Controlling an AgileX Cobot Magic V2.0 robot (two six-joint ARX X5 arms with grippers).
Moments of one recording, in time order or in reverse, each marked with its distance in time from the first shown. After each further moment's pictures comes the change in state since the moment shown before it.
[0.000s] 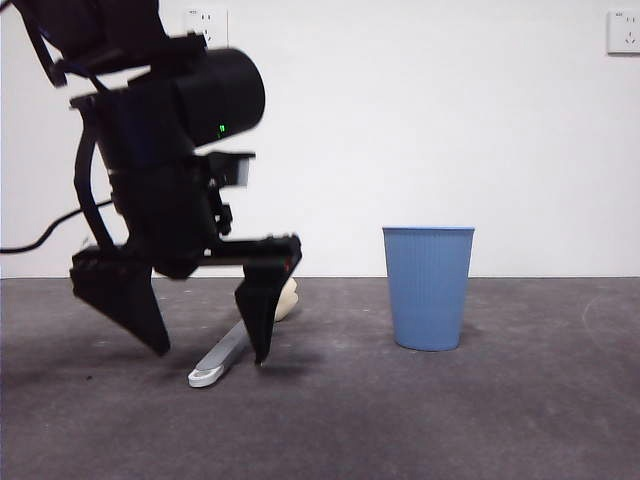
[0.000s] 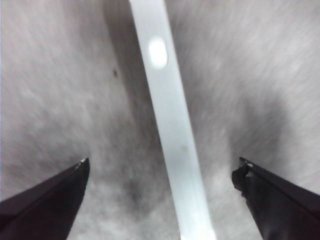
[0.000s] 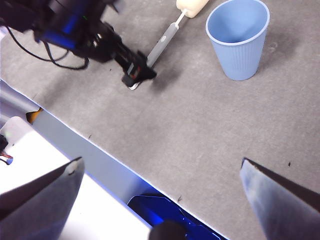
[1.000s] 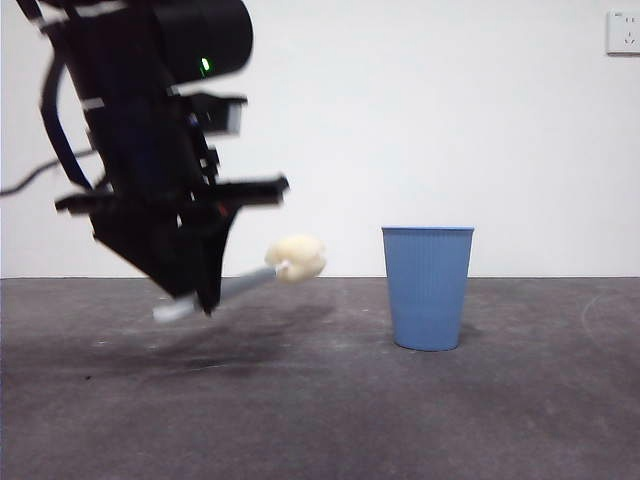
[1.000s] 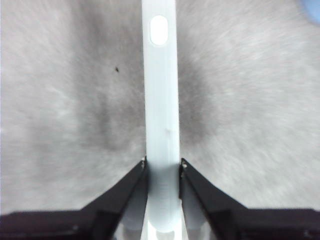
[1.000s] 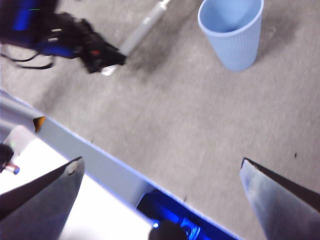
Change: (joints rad) left arm -0.019 -0.184 0.003 -0.132 -0.002 0.053; right arm 0.000 0.056 0.000 0.024 -0.002 0.072
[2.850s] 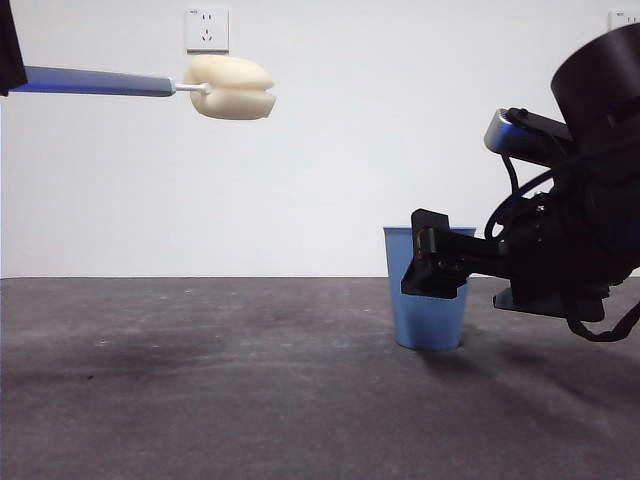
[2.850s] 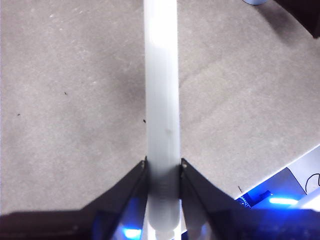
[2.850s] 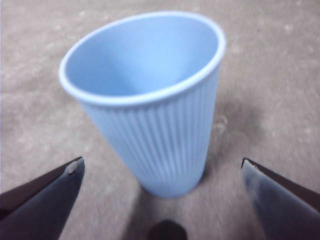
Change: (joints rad) left arm -0.002 -0.620 0.000 -0.498 0.001 0.168; right arm 0.349 0.931 -0.578 2.020 0.637 0.219
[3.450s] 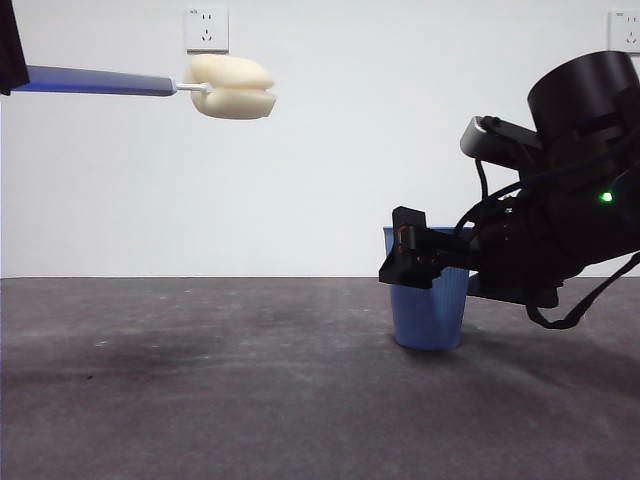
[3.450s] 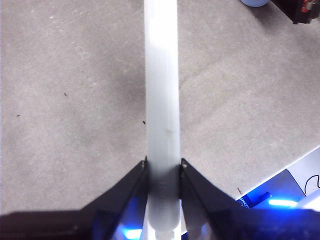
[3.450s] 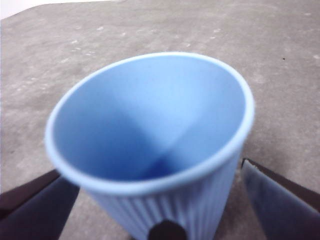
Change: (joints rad) left arm 0.000 0.000 0.000 0.005 0.000 -0.004; right arm -0.051 0.120 0.130 0.036 -0.112 -0.060
